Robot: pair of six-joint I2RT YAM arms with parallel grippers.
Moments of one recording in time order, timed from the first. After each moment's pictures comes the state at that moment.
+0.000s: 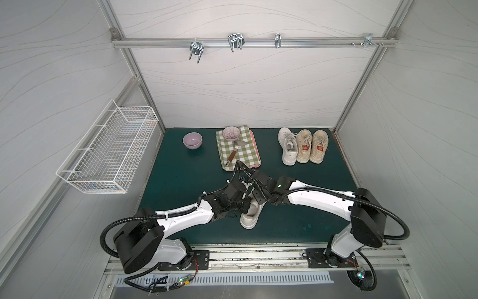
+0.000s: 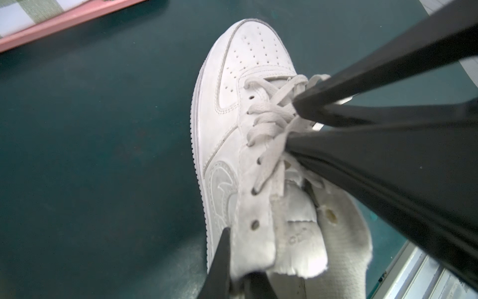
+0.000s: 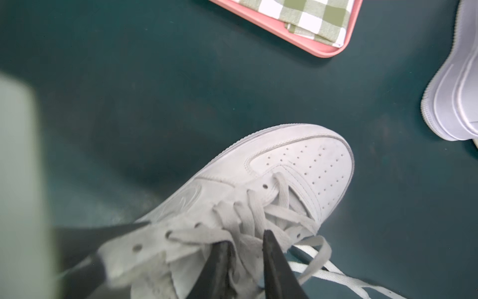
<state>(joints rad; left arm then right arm) -0.86 1.32 0.64 -0.13 0.02 -0.42 1.05 1.61 1.15 -0.63 0.35 0.31</state>
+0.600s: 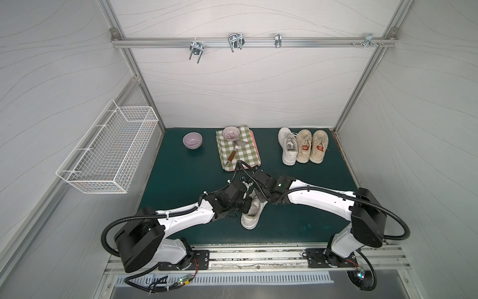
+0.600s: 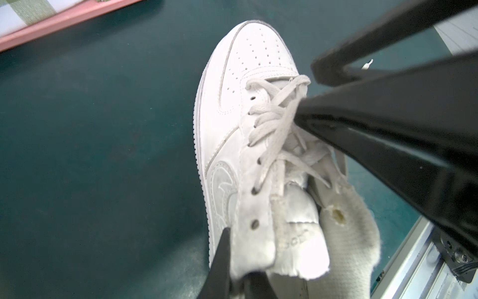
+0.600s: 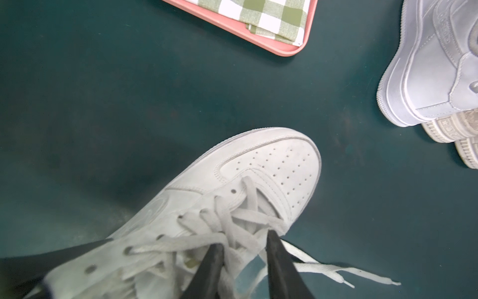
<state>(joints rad) -0.86 1.33 0.65 -0.13 0.02 -0.42 1.03 1.60 1.16 -0.68 0.43 0.37</state>
